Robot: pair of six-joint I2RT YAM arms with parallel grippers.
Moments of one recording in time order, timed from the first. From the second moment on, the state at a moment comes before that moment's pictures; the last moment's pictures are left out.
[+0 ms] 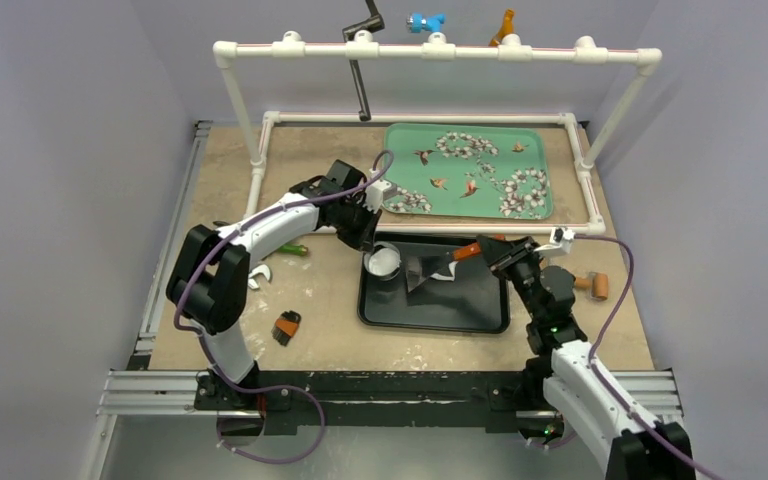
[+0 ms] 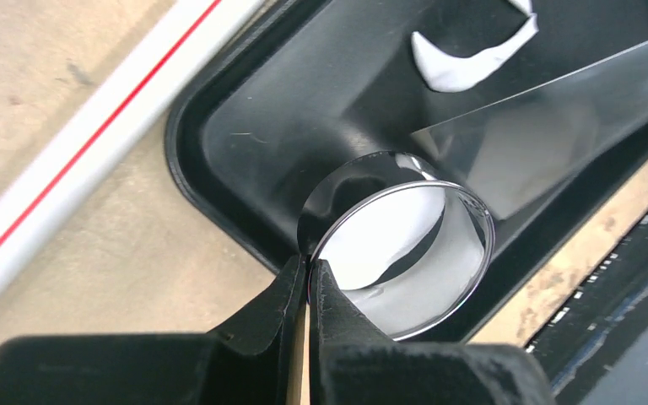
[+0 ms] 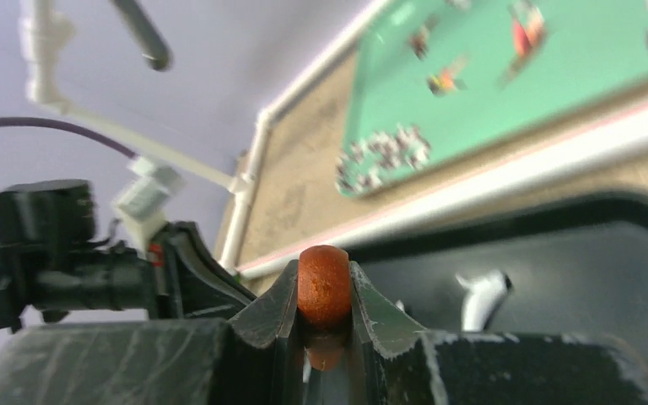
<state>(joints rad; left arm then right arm) -0.54 1.78 1.29 -0.57 0.41 0.02 0.22 0.74 0.10 0.55 -0.07 0.97</state>
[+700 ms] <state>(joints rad) -0.57 1.83 1.36 -0.65 0.45 0.00 0.52 0.65 0.23 0.71 -0.03 0.62</state>
